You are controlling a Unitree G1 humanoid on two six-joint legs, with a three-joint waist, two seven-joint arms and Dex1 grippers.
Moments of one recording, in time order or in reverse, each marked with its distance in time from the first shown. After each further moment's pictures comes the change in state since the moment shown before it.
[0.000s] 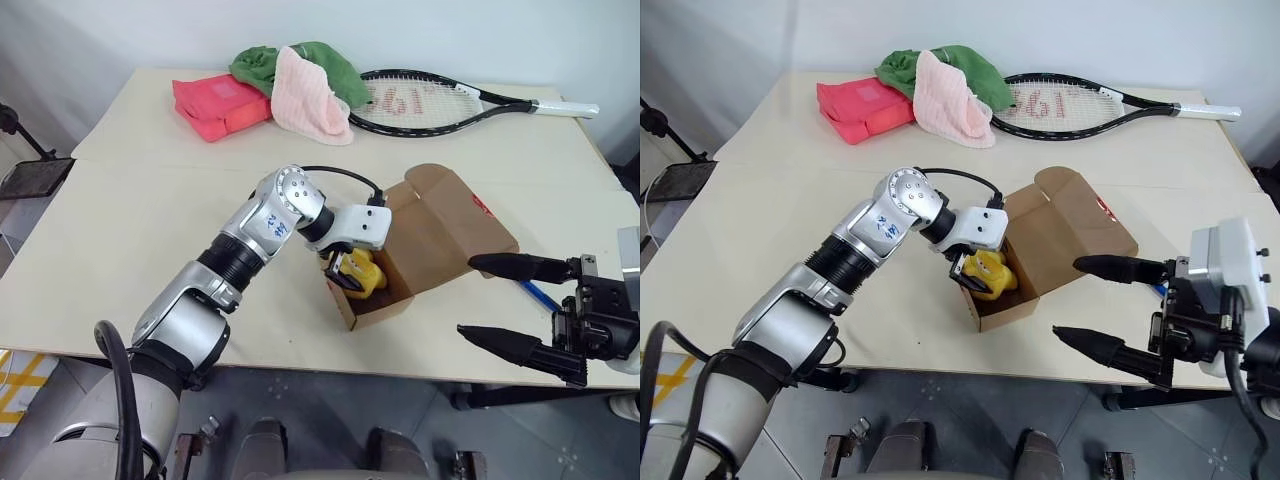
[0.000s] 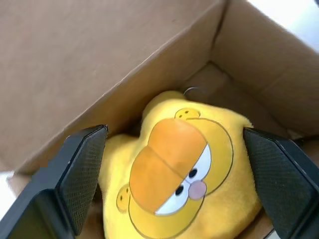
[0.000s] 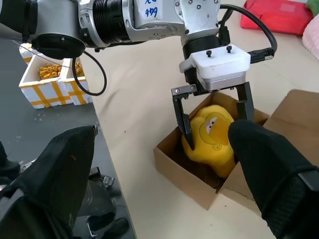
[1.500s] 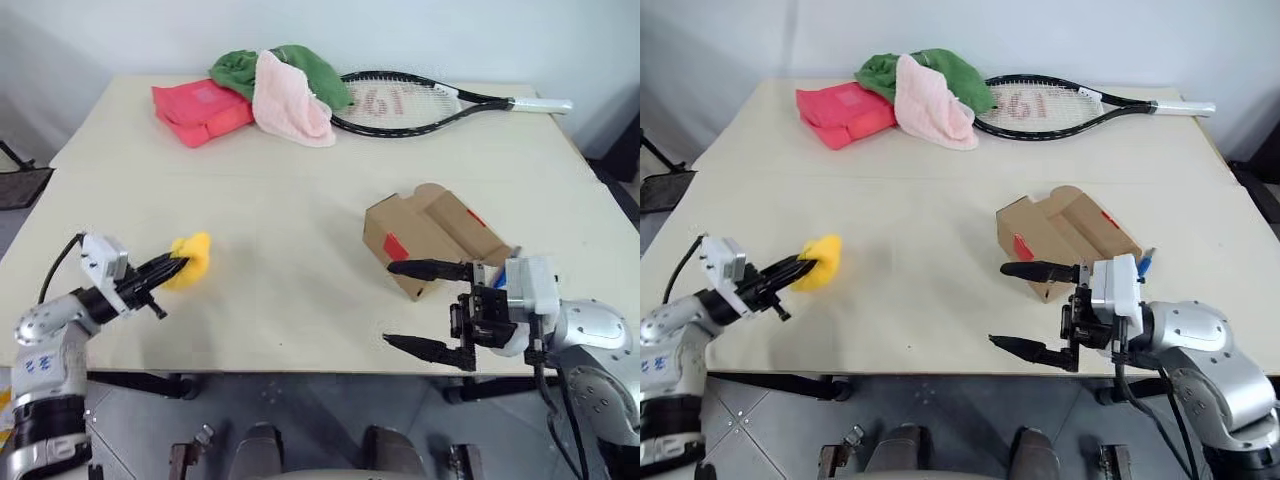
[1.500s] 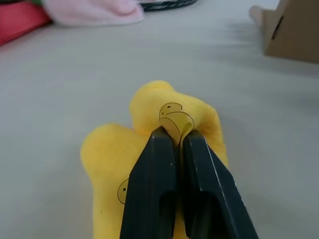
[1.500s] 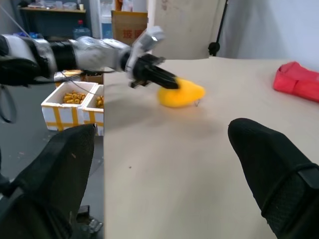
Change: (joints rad) left arm 1.026 0.331 1.023 -0.414 -0.527 -0.001 0.360; right arm -0.292 0.365 0.648 0.259 -0.546 -0.540 0.239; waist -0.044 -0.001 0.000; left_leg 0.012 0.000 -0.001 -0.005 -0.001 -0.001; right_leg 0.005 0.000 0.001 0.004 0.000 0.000
